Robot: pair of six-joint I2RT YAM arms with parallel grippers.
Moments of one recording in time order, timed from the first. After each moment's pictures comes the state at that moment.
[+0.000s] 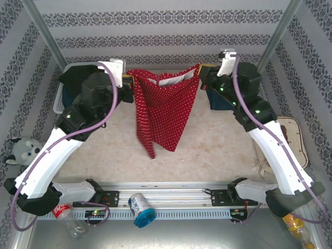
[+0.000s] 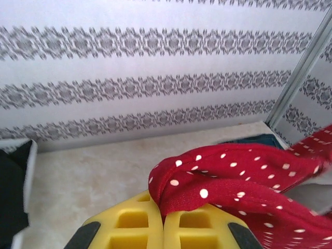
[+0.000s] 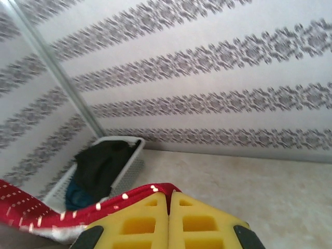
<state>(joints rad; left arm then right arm) -0.65 1.20 1.66 -0.72 -0.36 -0.19 0.41 1.18 1.52 -0.45 -0.13 0.36</state>
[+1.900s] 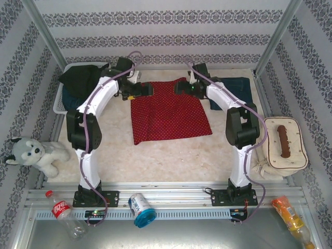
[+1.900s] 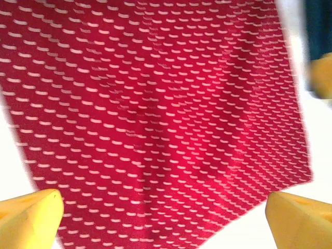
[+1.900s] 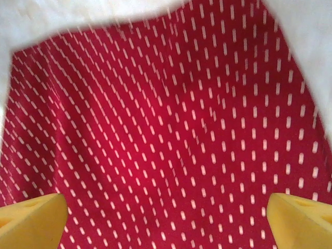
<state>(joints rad) -0.24 2.00 1.85 -0.93 0.39 -0.34 0.26 2.08 1.68 -0.56 -0.25 0.37</state>
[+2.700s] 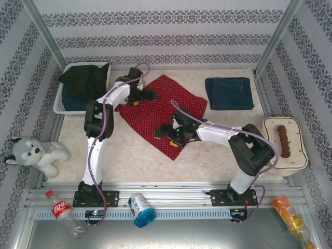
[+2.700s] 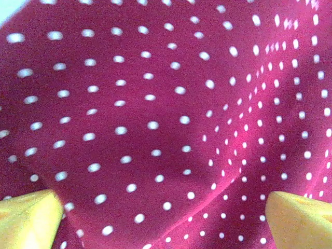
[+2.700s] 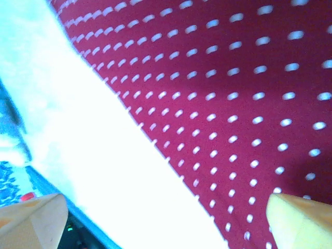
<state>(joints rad) -0.24 2.41 2.10 -0.83 0.26 -0.39 0.65 1.69 0.96 -0.23 -0.47 0.94</state>
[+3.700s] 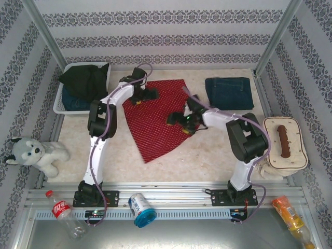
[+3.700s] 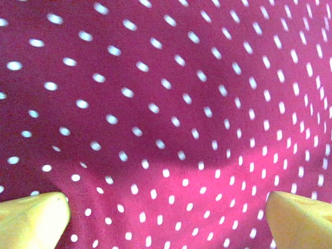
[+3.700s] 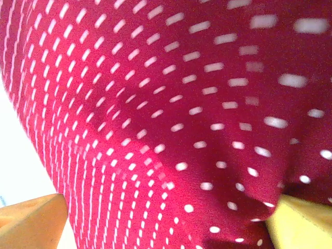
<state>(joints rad) -0.25 2.46 2.13 -0.79 0.21 -0.47 0.47 1.84 1.07 -0.29 -0.49 0.79</state>
